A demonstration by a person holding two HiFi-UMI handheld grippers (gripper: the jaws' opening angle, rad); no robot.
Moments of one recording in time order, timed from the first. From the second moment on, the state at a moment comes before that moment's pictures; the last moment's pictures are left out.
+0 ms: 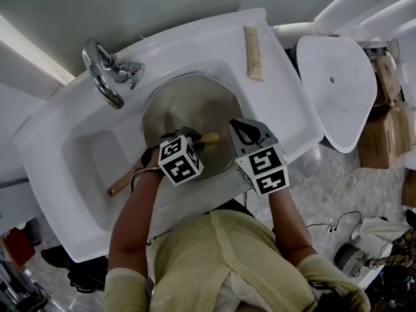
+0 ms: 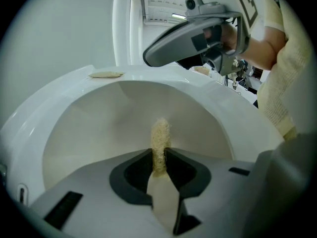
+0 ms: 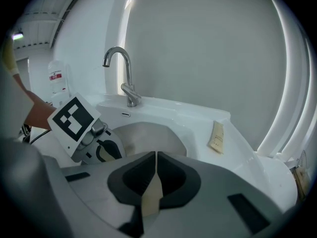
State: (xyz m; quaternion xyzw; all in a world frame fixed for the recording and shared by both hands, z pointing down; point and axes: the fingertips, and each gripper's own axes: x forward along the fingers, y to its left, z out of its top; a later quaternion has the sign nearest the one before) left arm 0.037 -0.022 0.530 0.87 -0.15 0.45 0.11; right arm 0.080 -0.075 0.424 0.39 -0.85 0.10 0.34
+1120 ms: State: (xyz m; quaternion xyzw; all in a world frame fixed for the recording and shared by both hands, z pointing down) left arm -0.019 -0.128 0.522 0.84 -0.32 0.42 0.10; right arm 0.051 -0.109 0.441 0.33 -0.87 0.11 0.35
